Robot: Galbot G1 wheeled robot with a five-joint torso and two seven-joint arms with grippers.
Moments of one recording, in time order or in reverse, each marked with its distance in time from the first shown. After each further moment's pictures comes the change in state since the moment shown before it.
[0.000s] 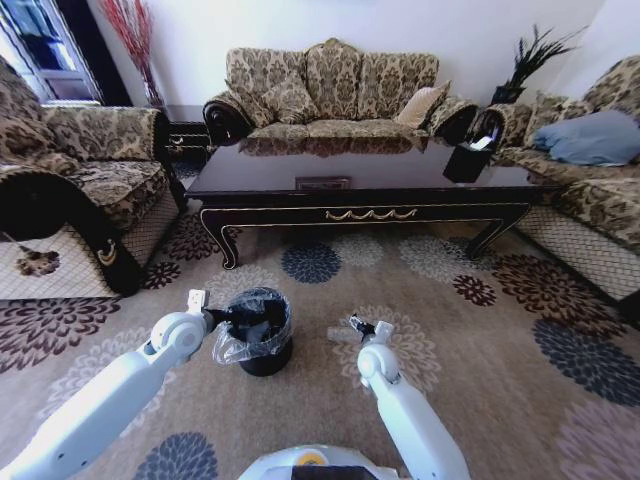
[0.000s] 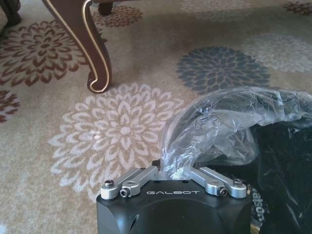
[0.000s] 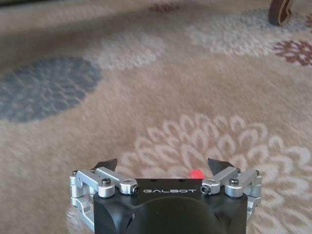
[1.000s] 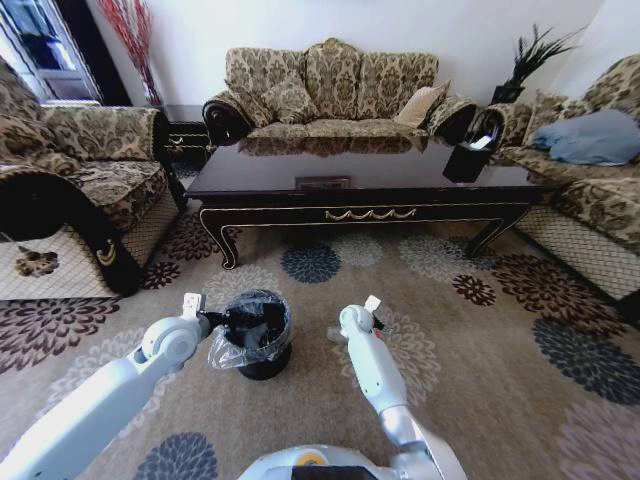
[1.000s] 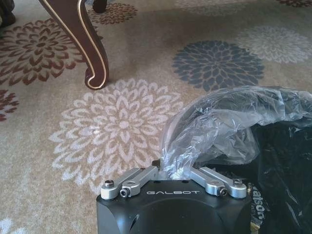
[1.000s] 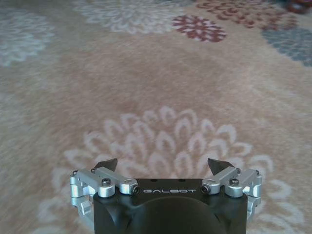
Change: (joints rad) left arm 0.073 0.041 -0.032 -0.050 0.014 -0.003 0.026; right arm 0.364 0.248 0.227 -0.511 -0.086 0.063 0.342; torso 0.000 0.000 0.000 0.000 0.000
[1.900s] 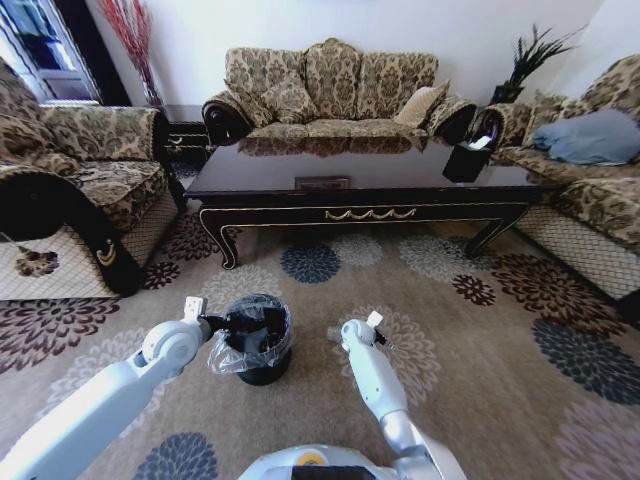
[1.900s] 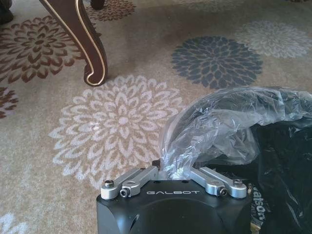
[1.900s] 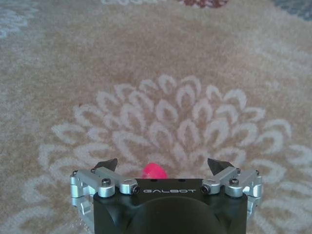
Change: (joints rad) left arm 0.027 0.018 -0.011 -0.022 -0.010 0.001 -0.006; right arm -0.016 -0.004 0.000 -0.144 0.046 0.165 -0.113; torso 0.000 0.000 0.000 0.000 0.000
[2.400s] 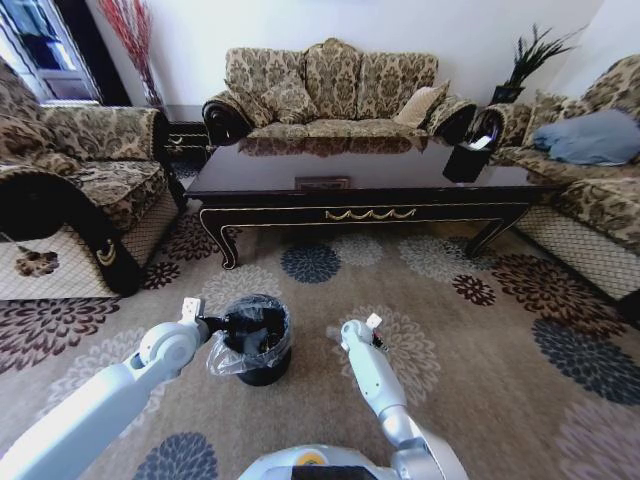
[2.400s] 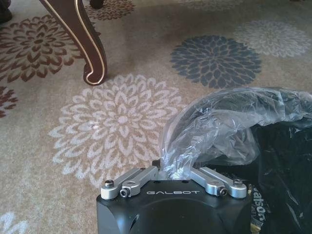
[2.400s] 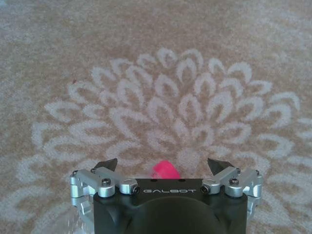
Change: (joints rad) left arm 0.007 0.009 -0.006 -0.007 -0.007 0.000 0.002; right arm 0.009 0.000 0.004 -0.057 0.076 0.014 -0.025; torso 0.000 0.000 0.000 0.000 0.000
